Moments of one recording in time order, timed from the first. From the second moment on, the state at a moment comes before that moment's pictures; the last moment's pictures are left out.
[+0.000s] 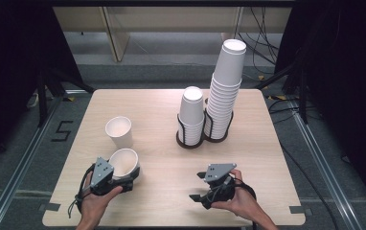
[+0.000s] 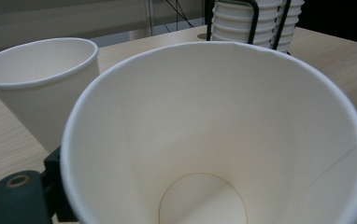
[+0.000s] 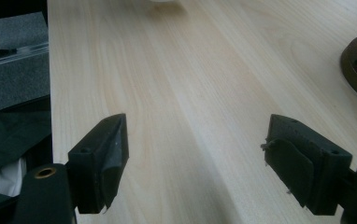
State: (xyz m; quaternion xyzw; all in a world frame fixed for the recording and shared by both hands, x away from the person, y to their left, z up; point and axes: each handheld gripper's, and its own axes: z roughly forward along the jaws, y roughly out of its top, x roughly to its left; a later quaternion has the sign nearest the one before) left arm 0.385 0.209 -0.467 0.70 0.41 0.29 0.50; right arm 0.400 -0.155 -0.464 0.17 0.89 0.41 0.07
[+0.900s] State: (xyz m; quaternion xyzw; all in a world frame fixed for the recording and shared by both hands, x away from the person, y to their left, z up) left arm 0.403 0.220 -0.474 0.70 0.44 0.31 0.47; right arm 0.401 -0.161 -0.468 0.18 0.90 0.40 0.07
